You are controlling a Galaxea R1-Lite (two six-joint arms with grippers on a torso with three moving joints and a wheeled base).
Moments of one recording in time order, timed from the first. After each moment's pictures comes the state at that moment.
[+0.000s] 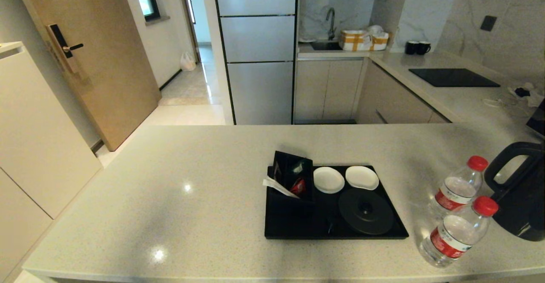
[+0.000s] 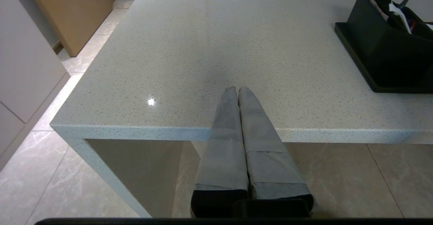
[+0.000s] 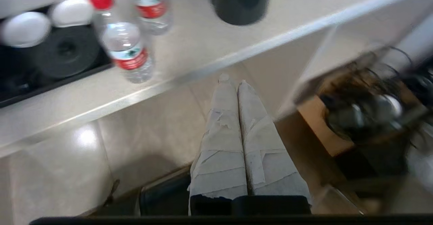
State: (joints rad) left arm 0.00 0.00 0.00 0.03 0.00 0.01; right arm -0.02 0.24 -0.91 1.03 -0.37 0.13
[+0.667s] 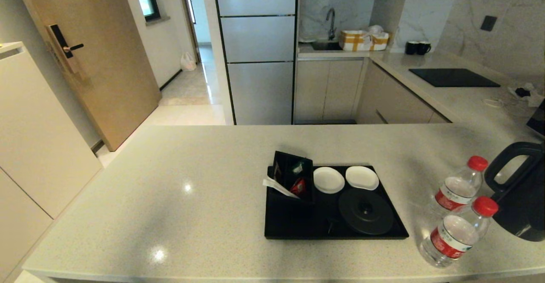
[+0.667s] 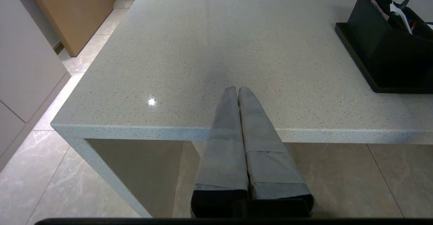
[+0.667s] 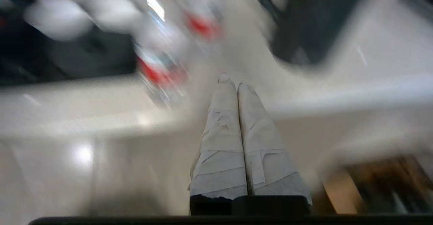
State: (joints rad) left arm 0.00 0.00 0.00 0.03 0.00 0.01; right arm 0.00 0.00 -0.09 0.16 -0.18 -0.10
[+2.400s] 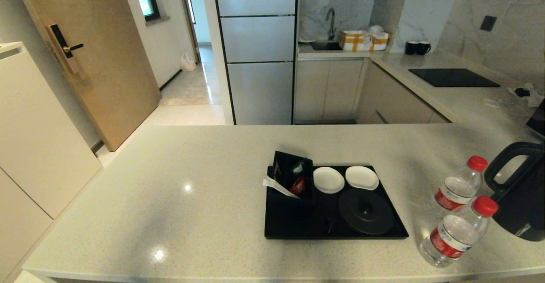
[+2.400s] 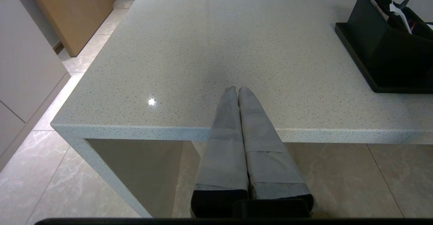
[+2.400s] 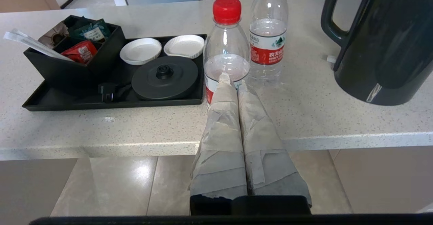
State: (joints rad) left arm 0.00 0.00 0.00 0.03 0.00 0.01; right arm 0.00 0.00 0.00 0.01 0.00 0.01
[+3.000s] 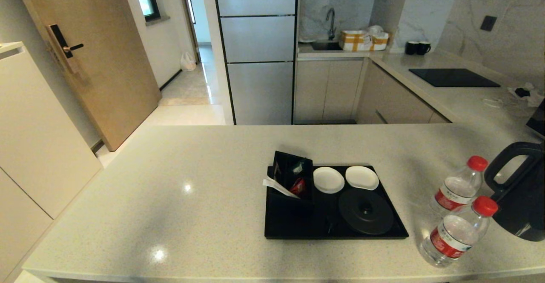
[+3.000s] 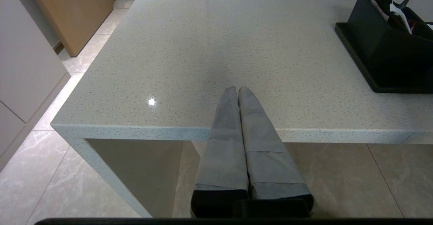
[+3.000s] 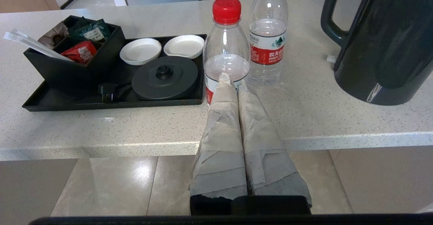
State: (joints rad) left arm 0.00 0.00 0.00 0.03 0.00 0.01; right arm 0.00 0.00 0.00 0.01 0.00 0.02
